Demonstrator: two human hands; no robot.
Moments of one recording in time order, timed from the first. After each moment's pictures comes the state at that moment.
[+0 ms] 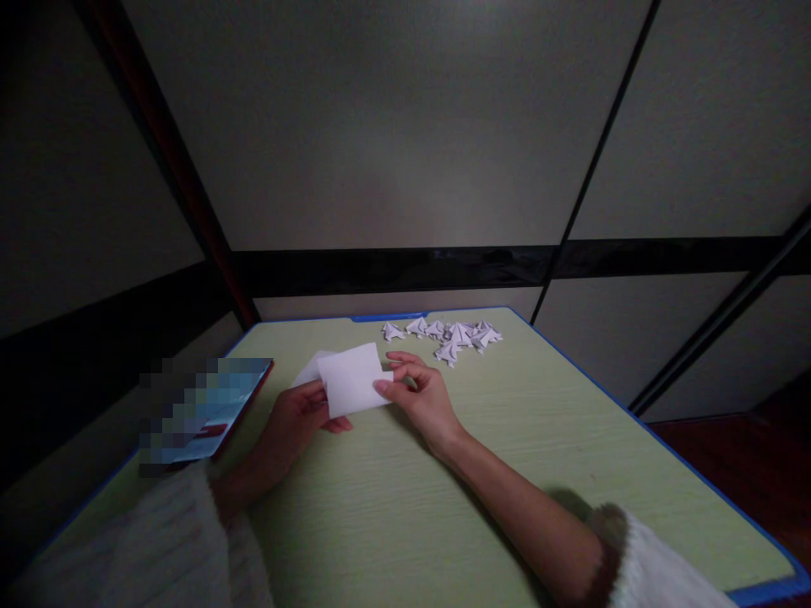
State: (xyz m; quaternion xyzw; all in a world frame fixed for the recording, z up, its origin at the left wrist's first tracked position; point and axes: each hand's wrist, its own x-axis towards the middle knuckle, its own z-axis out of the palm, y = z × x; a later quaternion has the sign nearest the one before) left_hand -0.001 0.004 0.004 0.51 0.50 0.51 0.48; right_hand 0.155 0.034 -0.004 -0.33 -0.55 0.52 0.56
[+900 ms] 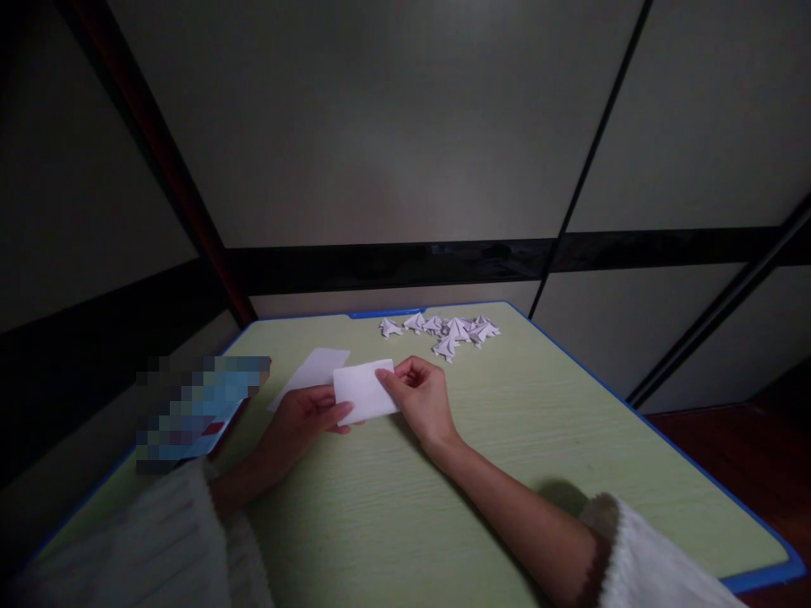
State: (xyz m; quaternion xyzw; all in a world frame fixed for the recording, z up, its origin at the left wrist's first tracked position) left_hand 0.003 0.002 -0.003 0.52 0.48 0.47 0.53; right_hand 0.150 0.028 -0.002 -0.45 -0.52 0.47 0.56
